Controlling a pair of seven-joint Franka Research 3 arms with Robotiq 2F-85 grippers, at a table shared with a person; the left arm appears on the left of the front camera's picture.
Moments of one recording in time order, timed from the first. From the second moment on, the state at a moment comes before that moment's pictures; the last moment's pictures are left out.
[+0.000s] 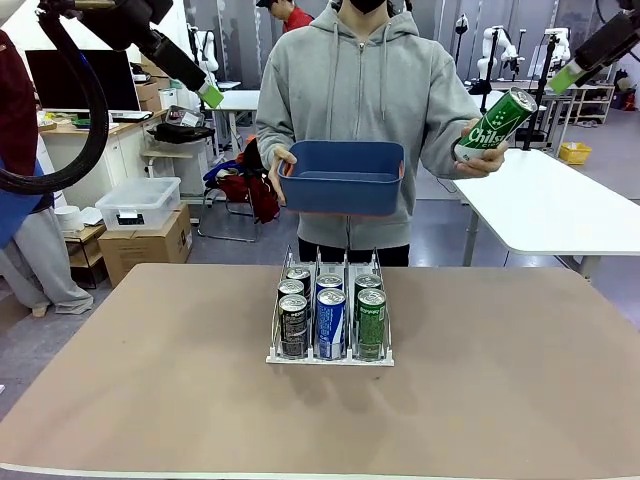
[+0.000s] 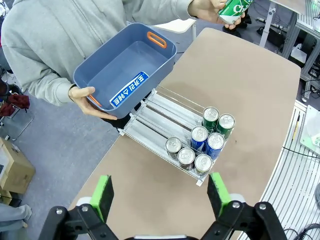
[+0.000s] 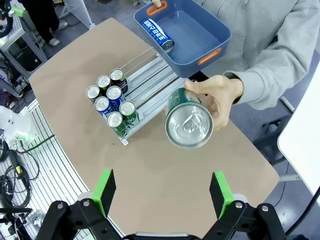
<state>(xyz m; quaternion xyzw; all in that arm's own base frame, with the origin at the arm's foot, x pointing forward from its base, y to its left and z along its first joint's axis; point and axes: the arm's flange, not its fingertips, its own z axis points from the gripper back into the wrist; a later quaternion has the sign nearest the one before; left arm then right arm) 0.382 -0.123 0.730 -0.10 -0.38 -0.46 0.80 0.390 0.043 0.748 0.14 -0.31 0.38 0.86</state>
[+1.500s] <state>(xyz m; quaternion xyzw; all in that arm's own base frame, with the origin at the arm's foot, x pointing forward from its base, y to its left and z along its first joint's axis) 0.382 -0.123 0.730 -0.10 -0.38 -0.46 0.80 0.466 0.069 0.699 0.19 -0.27 0.39 0.86</state>
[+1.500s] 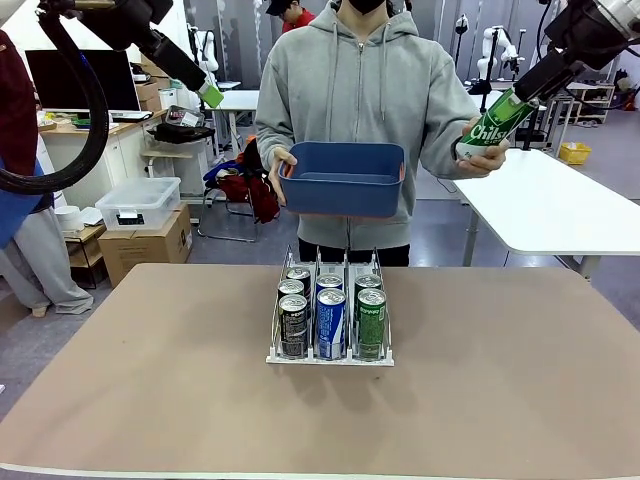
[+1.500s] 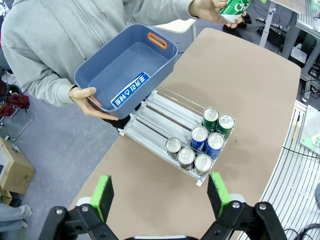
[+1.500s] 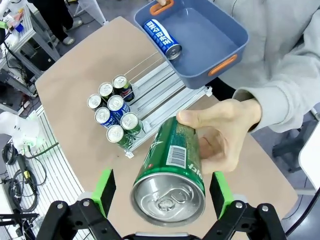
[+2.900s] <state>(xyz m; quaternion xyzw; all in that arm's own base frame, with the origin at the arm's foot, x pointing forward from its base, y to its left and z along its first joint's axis) 0.382 -0.123 0.730 -0.10 -0.38 -0.46 0.80 0.473 0.064 0.702 0.18 -0.29 0.38 0.86</state>
